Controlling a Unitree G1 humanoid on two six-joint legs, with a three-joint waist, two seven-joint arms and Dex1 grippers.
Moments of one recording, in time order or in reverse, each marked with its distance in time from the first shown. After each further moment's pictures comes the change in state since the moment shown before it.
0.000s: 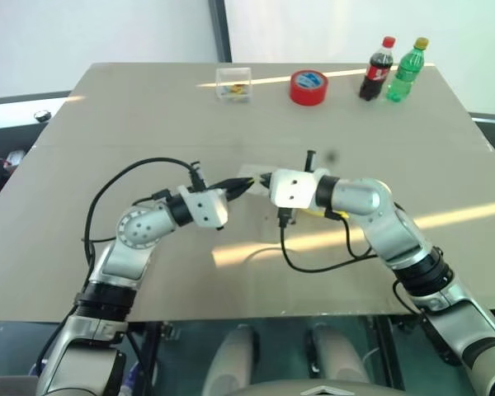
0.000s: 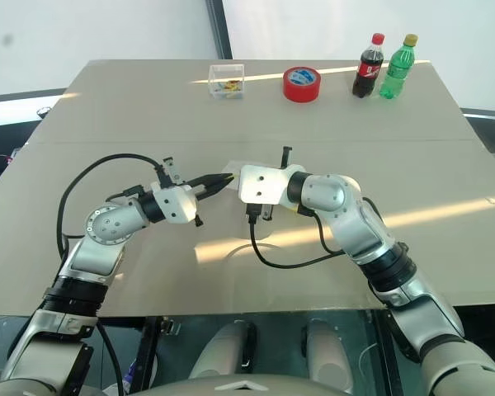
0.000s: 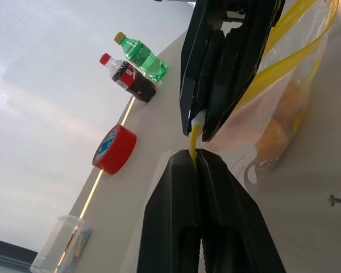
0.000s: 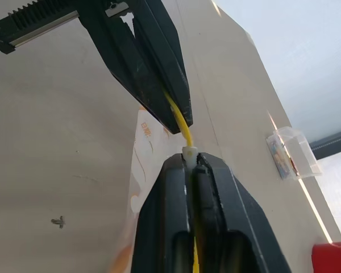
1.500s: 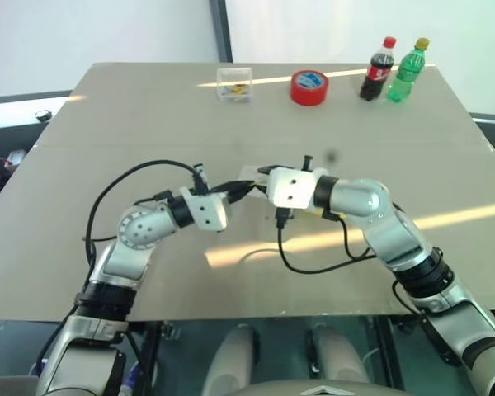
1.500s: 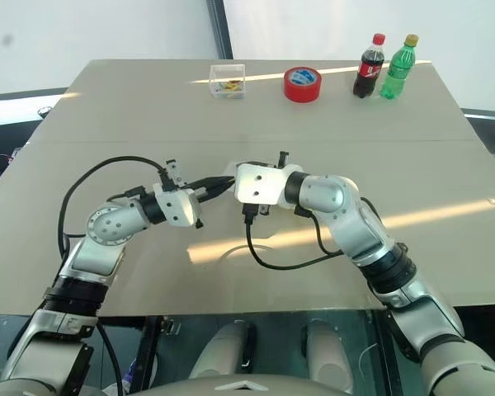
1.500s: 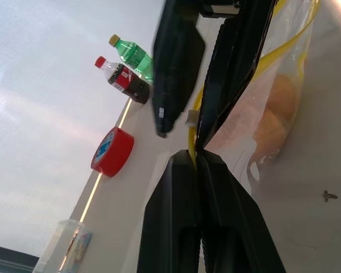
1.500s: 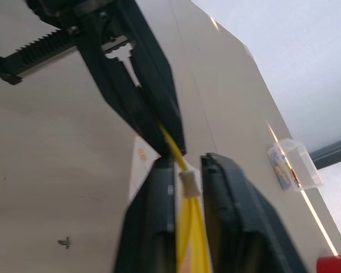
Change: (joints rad) left arm -0.001 0.000 0.002 0.000 0.020 -0.018 0.001; right arm 0.000 0.000 0.016 -0.031 0.033 0.009 -0.016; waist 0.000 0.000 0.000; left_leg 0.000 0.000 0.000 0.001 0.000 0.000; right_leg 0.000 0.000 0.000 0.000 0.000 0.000
